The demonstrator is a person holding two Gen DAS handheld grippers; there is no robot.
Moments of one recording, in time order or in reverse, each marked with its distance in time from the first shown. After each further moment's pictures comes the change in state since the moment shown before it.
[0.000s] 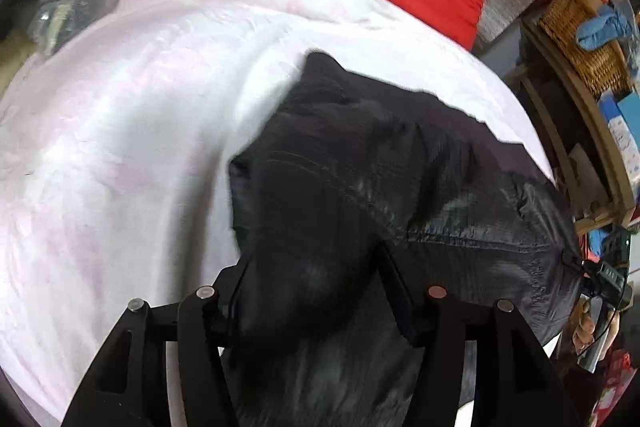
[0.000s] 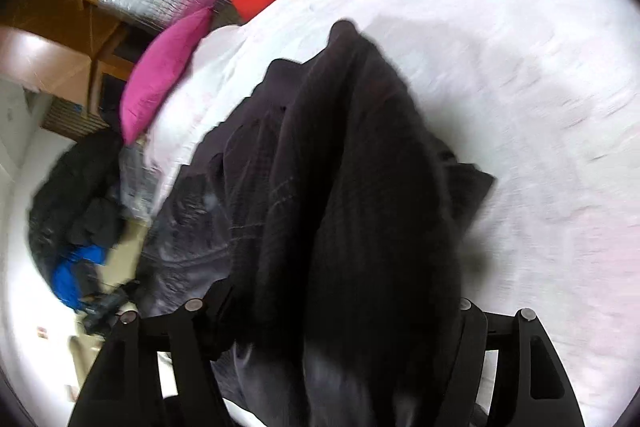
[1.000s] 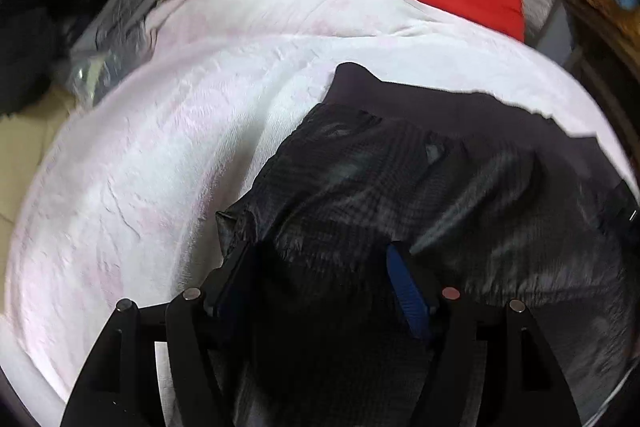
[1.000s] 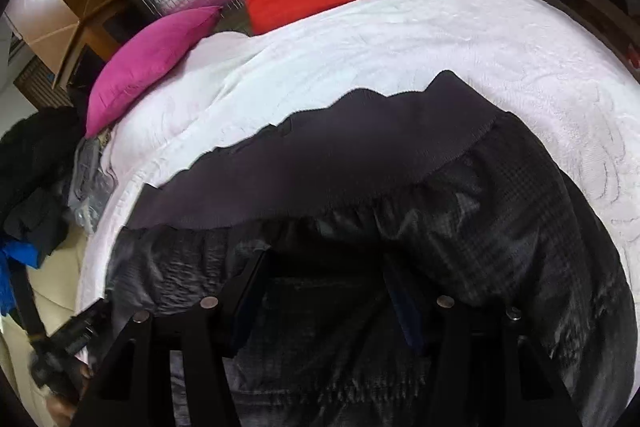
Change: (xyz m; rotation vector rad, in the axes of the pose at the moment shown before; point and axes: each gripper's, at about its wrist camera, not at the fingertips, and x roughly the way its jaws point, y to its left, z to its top) left arm 0.042 -0.044 -0.001 0.124 -0.091 0.361; right arm 0.073 0.084 0.029 -0.135 -0.164 -0.176
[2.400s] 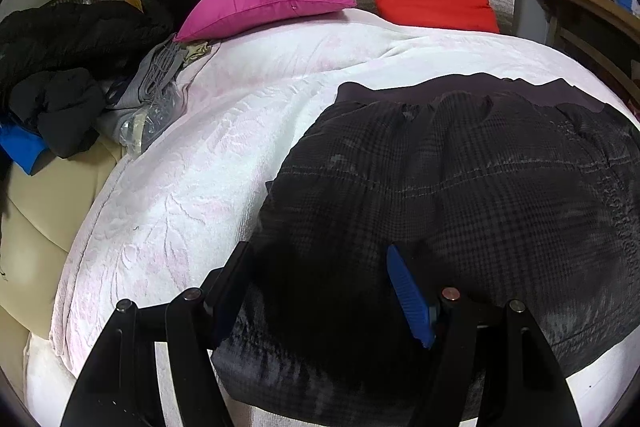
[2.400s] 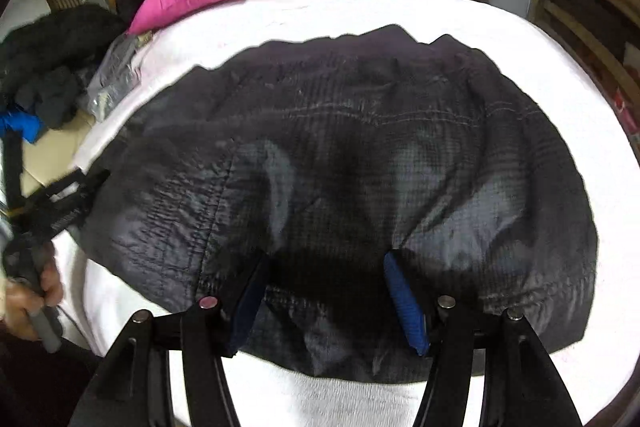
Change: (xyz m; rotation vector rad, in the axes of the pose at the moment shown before) left arm -0.059 -0.003 -0.064 0.141 -0.185 0.115; right arm -0.089 0.023 -0.131 -0.261 0.041 -0.085
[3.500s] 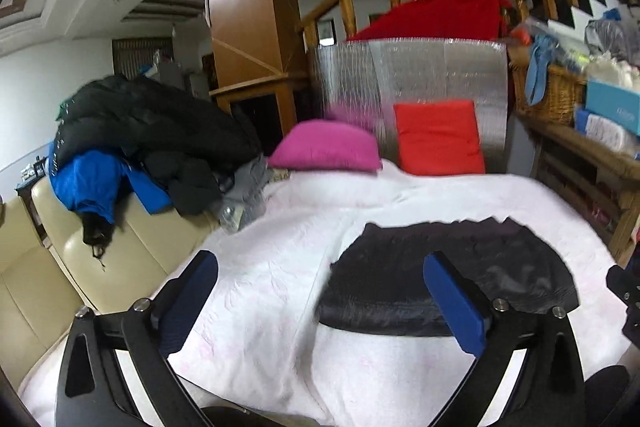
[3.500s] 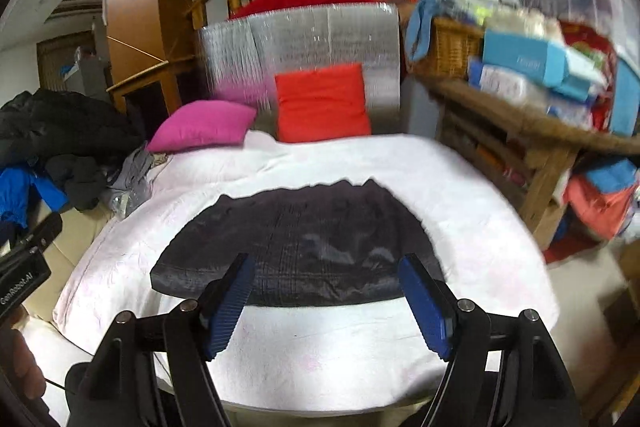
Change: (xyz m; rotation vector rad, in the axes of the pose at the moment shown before) left arm -0.329 0.046 -0.059 -0.152 -0.438 0.073; right arm -0.282 0.121 -0.111 0.057 -0.490 -0.251
